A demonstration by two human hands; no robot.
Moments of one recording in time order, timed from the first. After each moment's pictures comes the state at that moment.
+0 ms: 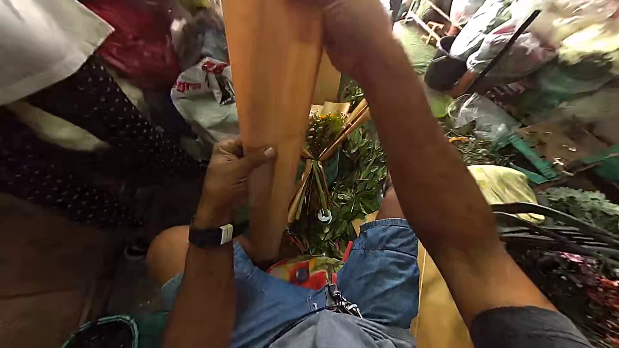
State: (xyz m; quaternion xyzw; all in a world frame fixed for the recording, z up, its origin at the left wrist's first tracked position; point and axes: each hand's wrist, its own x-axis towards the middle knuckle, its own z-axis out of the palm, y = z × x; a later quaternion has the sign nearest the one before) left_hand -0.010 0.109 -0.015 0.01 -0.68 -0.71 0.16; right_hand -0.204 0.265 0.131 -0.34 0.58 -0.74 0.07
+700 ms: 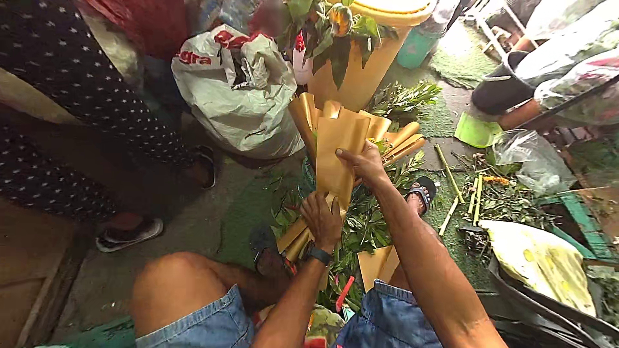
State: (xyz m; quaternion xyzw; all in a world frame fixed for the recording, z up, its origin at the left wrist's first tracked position) left_hand -0.165 0.201 -0.283 0.32 -0.88 -0.29 0.20; right_hand -0.328 0.242 -0.178 -0.09 0.74 -0.64 0.20
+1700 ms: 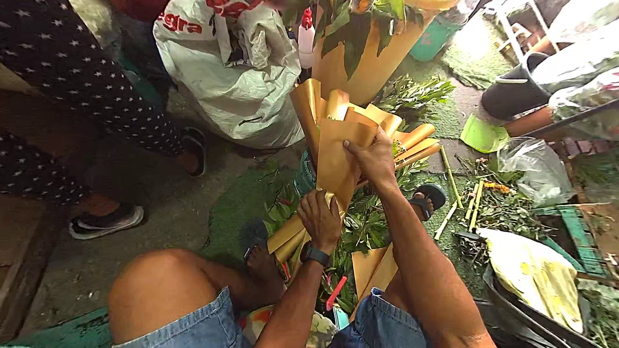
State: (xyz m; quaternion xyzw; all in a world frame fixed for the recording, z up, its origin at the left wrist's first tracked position) left_hand -0.179 0.202 -0.309 0.33 -0.89 -0.22 0.23; right_hand -0.342 0.228 -0.174 -0.13 0.85 -0.50 0.07
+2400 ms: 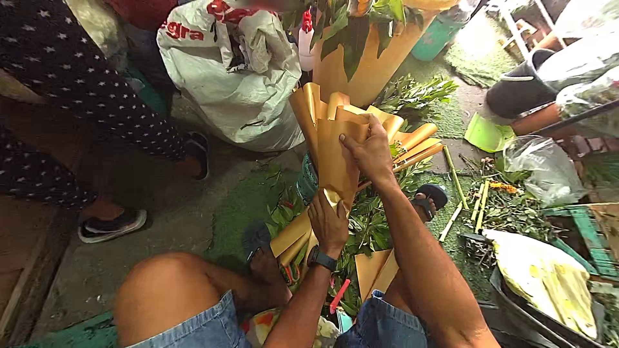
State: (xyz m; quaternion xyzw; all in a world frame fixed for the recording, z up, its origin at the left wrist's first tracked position) left_hand -0.186 0.214 -0.309 0.37 -0.86 -0.34 0.15; right_hand -0.350 0.214 -0.160 -0.20 0.85 -0.48 0.06
